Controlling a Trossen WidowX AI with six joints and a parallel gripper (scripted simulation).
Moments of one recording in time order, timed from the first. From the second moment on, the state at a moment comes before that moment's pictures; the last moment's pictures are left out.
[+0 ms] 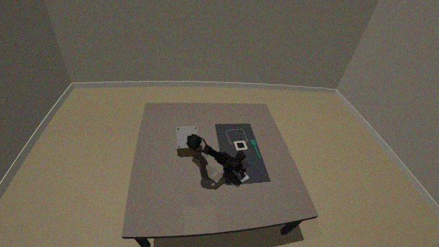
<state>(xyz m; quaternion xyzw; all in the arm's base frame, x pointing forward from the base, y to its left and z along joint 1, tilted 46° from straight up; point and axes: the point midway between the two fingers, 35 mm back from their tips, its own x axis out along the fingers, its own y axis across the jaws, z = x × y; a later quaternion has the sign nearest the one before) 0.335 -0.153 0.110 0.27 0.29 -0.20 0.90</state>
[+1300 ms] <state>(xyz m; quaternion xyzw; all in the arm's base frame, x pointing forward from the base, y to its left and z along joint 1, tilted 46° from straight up) 0.390 -0.096 0.123 0.27 0.22 -0.25 0.90</state>
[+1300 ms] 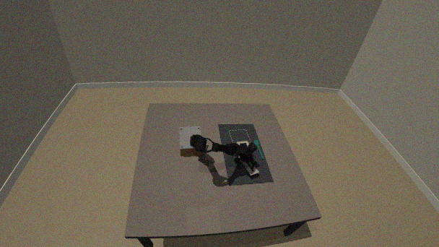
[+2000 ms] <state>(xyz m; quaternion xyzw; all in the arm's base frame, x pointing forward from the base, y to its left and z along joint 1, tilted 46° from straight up) 0.431 -0.058 0.087 0.29 0.13 -0.27 0.91</state>
